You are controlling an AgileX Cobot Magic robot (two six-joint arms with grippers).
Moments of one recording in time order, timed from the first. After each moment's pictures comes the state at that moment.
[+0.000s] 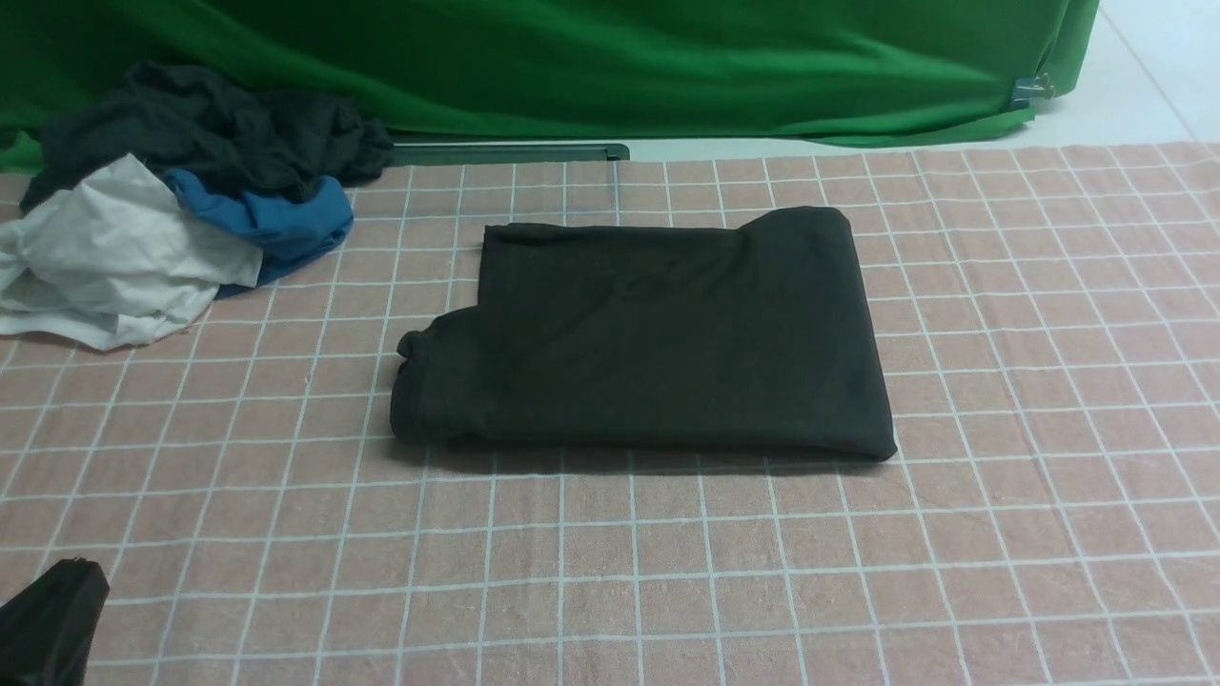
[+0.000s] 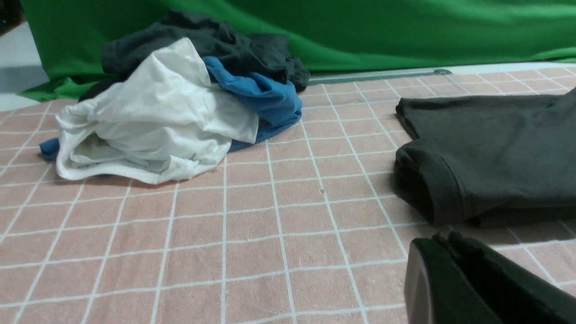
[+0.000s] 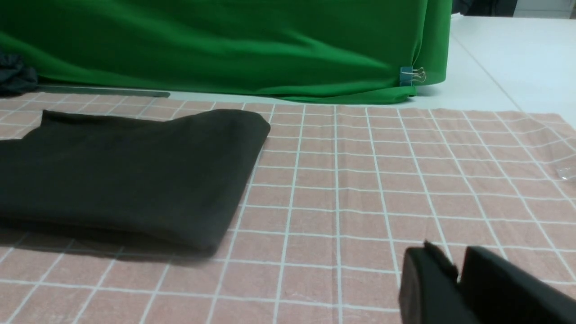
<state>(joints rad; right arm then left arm) 0.06 0.00 0.01 0.10 0.25 -0.11 0.04 0.00 0.01 -0.24 0.25 0.32</state>
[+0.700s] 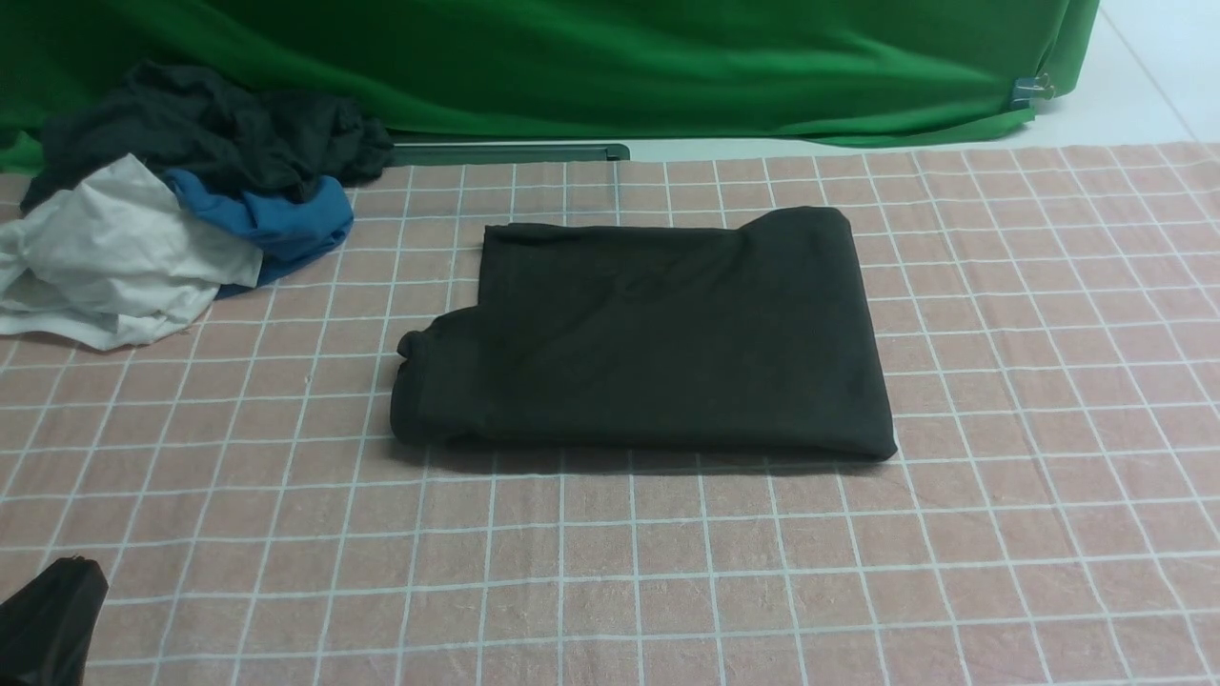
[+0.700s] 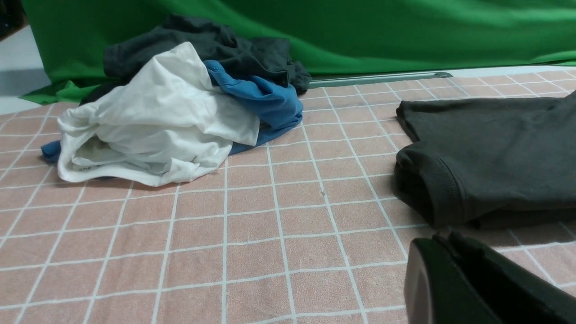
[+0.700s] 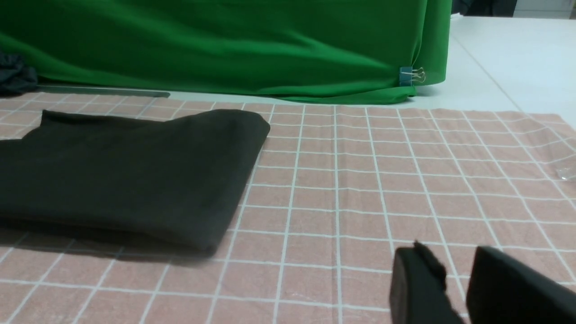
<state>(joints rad) 0.06 0.00 0.01 0.10 0.25 -0.11 0.04 0.00 0.01 -0.24 0.25 0.32</state>
